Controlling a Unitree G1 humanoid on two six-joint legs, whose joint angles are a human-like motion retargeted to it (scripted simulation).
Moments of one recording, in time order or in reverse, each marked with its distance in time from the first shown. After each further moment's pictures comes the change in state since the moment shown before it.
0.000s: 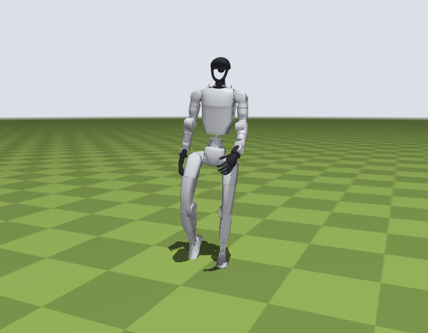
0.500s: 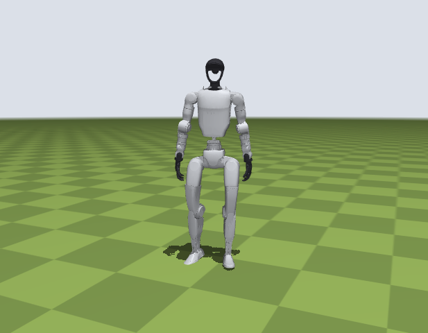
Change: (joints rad) left arm 0.381 0.022 0.229 0.559 0.214 0.181 0.221; right arm -0.055 -0.029 0.068 0.104 0.153 -0.069 0.139; waist 0.188 -0.096 -0.064; left_leg 0.034 -0.070 0.109 -0.179 0.032 -0.100; right_leg 0.224 -0.049 -0.118 -0.606 -0.506 -0.083
